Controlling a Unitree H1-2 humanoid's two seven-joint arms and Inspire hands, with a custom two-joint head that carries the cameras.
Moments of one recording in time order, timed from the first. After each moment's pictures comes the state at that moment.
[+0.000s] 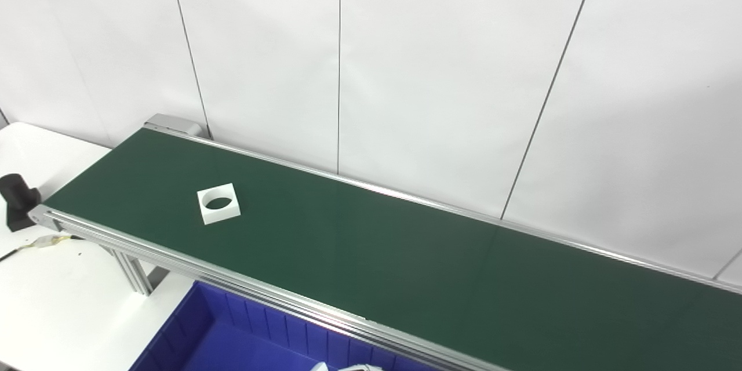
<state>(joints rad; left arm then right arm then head) 0.19 0.25 -0.42 0.23 0.31 -0.43 0.18 0.34 -0.19 0.26 -0.14 -0.38 0.02 0.07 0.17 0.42</state>
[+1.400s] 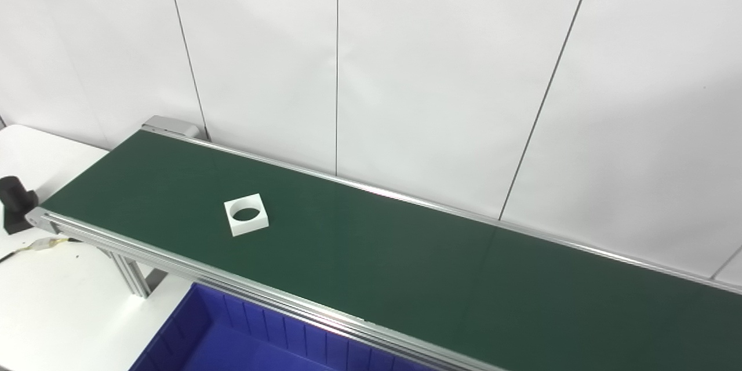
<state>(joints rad) 0.13 0.26 -0.53 0.37 0.30 -0.43 0.32 0.30 -0.19 0.25 -0.01 -0.35 -0.08 0.04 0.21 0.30</state>
